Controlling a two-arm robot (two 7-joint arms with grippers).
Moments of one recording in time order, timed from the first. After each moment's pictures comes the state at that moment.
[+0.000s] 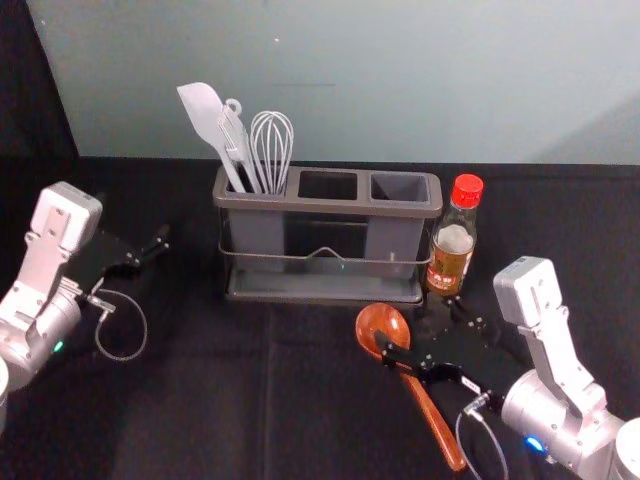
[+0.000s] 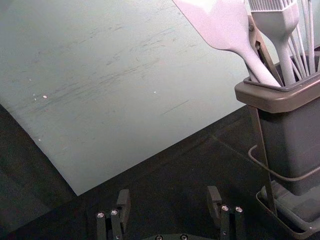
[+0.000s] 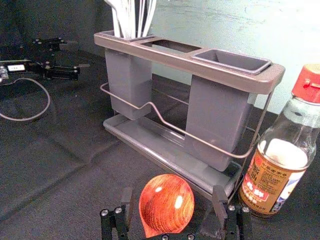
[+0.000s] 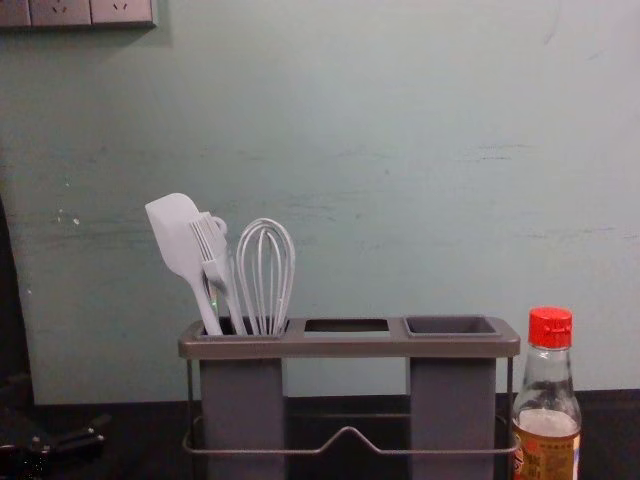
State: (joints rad) left arm -0.20 0.60 0.45 -1.41 -0.25 -0.12 0.03; right arm -0.05 0.40 -0.31 -1.67 0.18 0.11 0.33
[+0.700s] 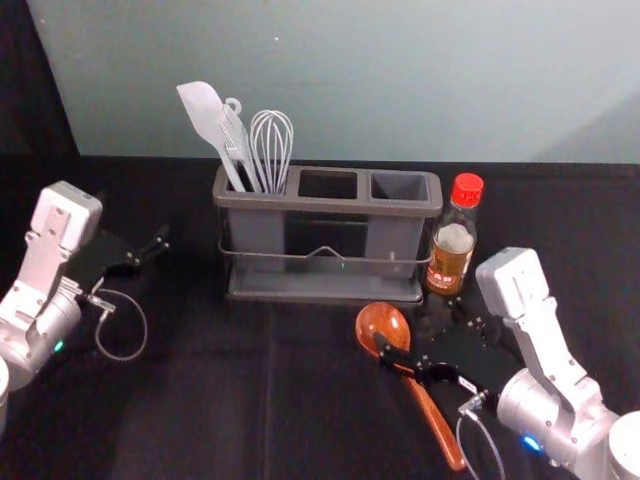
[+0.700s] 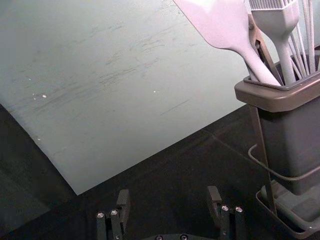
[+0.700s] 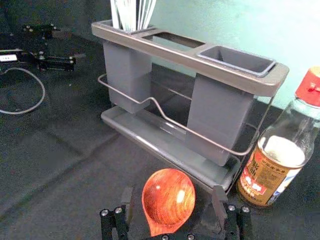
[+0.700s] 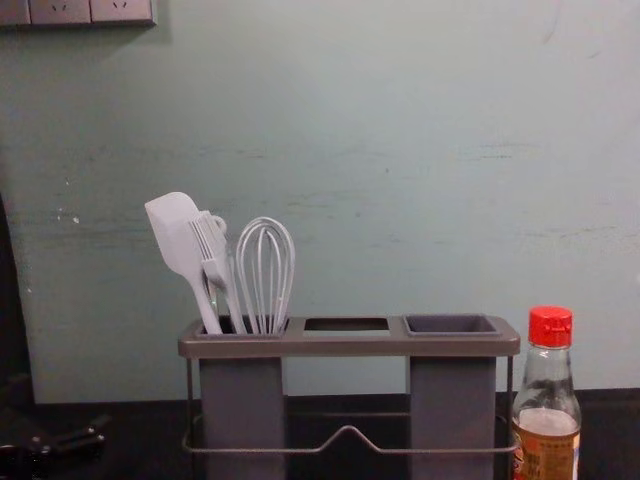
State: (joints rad) left arm -0.20 0.60 0.45 -1.41 -0.25 -0.12 0.03; right arm -0.07 0.39 -0.31 -1.77 0.13 0.25 0.28
